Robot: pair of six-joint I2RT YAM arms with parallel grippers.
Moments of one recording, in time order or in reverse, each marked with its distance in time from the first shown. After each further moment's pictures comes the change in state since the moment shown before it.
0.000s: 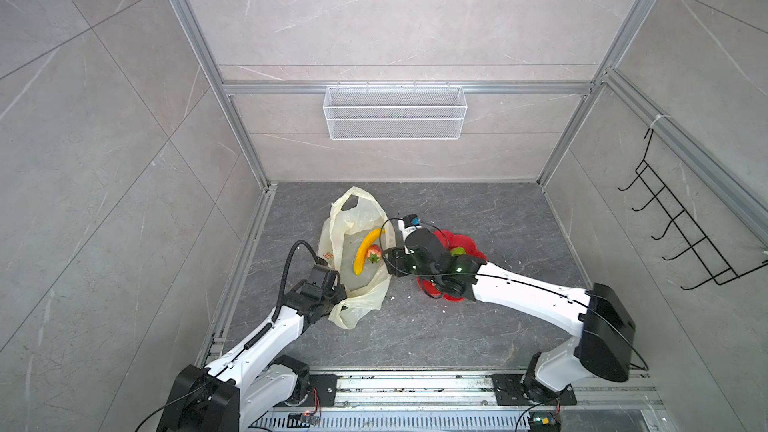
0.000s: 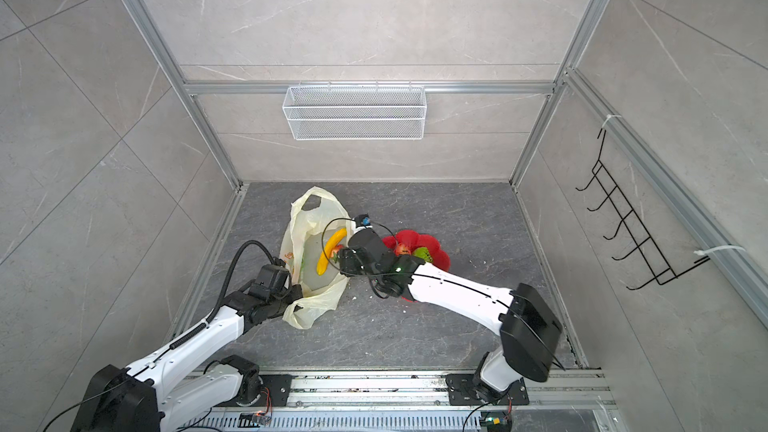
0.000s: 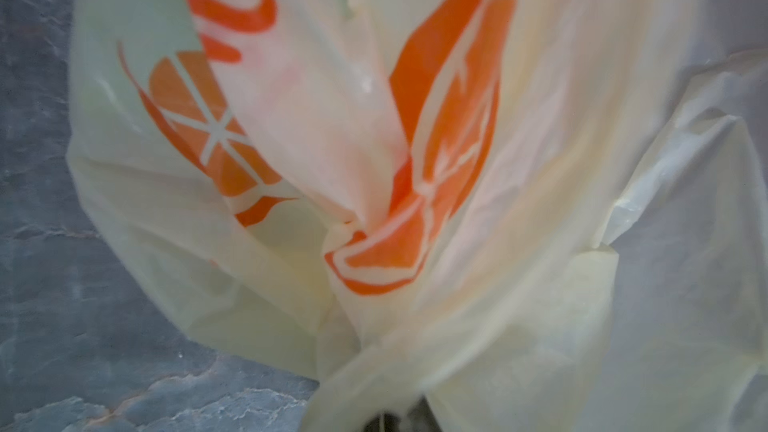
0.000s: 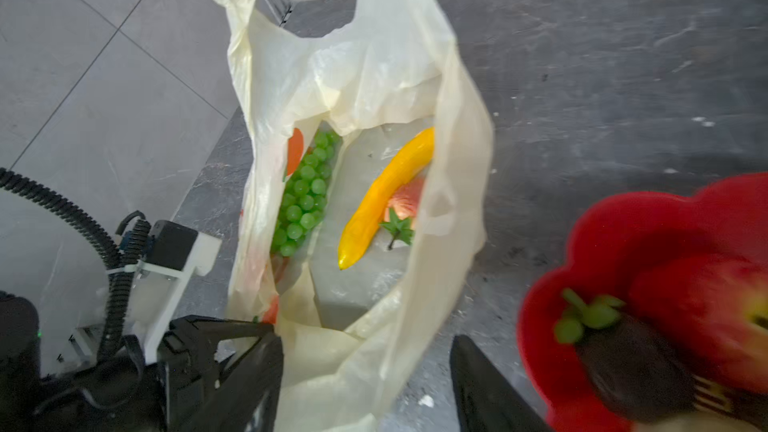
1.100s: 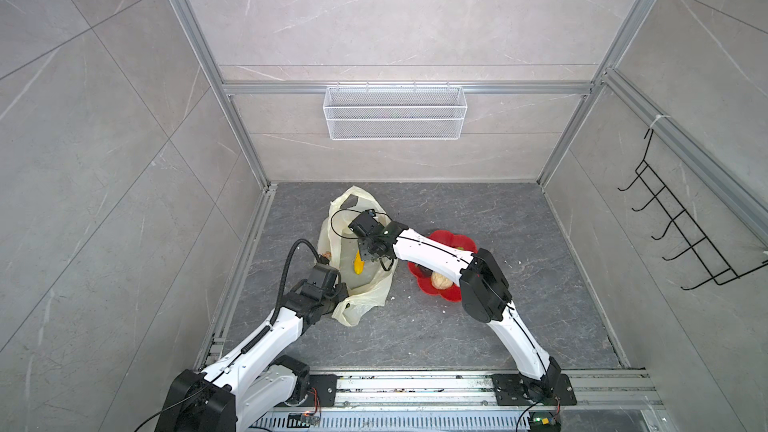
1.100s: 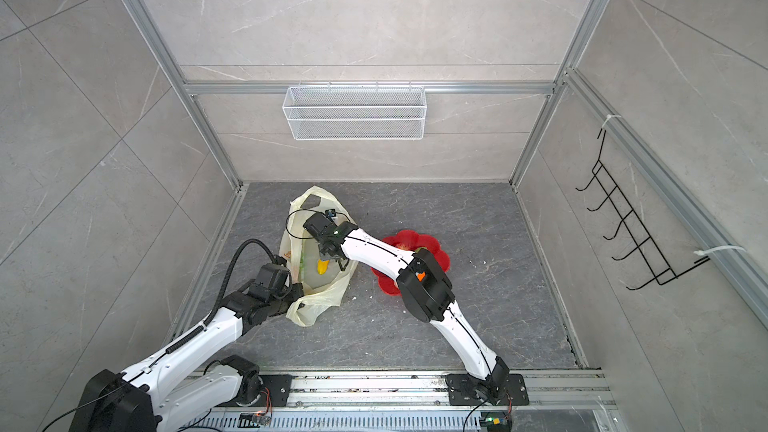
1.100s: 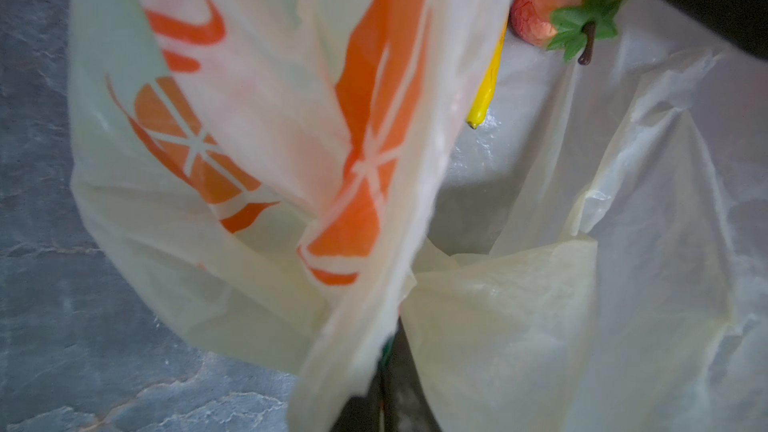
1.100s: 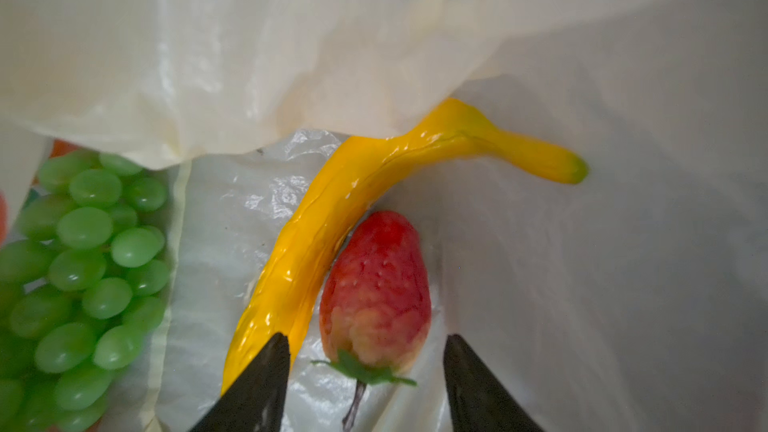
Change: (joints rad) left arm -0.013 -0.036 0.006 0.006 -0.010 0.003; right arm -0.054 0.780 0.909 -0.592 0.128 -0.011
